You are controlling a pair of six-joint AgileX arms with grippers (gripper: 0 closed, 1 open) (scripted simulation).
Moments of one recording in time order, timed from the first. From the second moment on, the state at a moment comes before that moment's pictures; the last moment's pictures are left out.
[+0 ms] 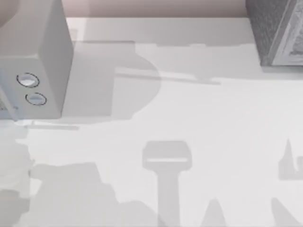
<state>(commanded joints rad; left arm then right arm) 0.24 1.54 1.00 -1.17 0.04 0.49 0.00 0.00 0.00 0.00 0.00 0.00</state>
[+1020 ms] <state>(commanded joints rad) 0.47 1.39 0.91 -1.00 0.05 0.48 0.00 0.00 0.00 0.00 0.00 0.00</state>
